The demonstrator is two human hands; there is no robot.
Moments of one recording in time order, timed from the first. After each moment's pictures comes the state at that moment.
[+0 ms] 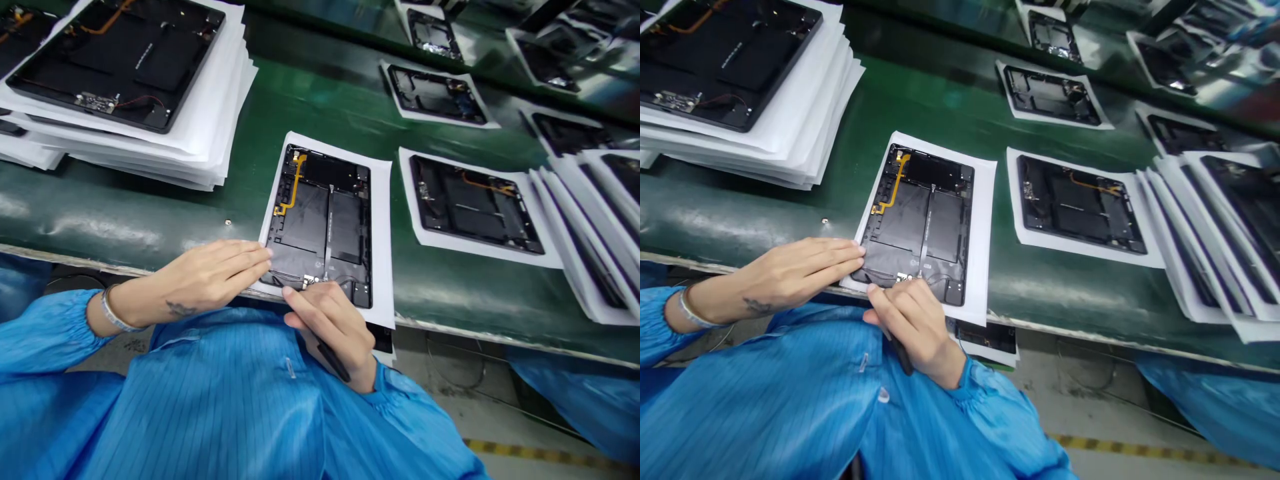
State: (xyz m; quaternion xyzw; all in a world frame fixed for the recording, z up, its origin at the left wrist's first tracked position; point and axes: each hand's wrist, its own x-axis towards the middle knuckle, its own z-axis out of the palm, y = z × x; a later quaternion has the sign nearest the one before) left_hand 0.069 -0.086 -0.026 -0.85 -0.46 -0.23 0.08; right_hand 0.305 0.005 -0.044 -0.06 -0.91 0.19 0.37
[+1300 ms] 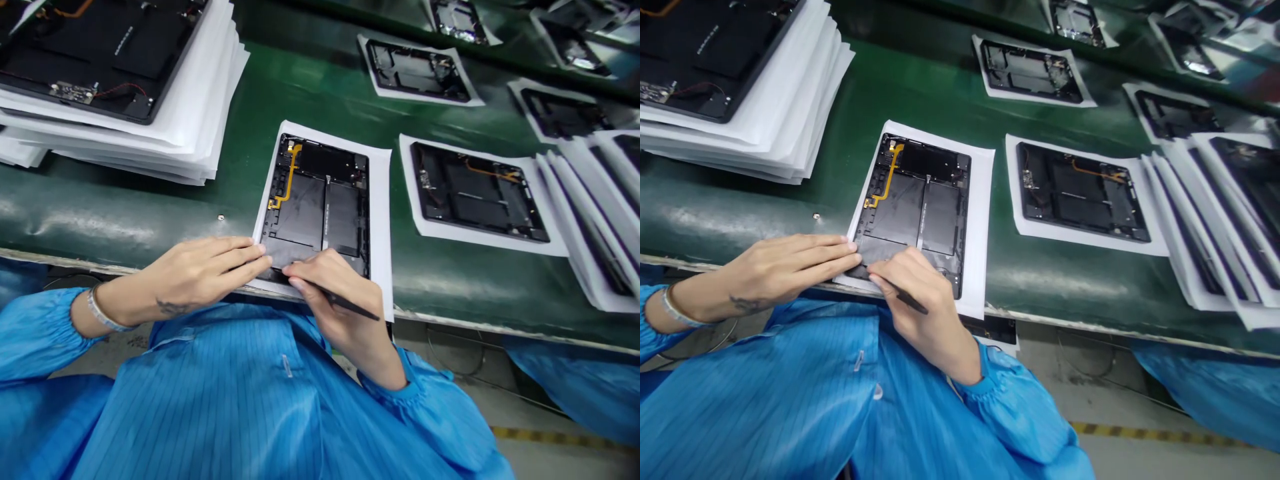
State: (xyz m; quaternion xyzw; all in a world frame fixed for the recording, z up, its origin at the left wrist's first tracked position) left_hand 0.066 -0.086 -0.015 -0.86 -0.47 -0.17 0.10; right_hand 0.299 0.023 -0.011 -0.15 -0.87 0.35 0.30
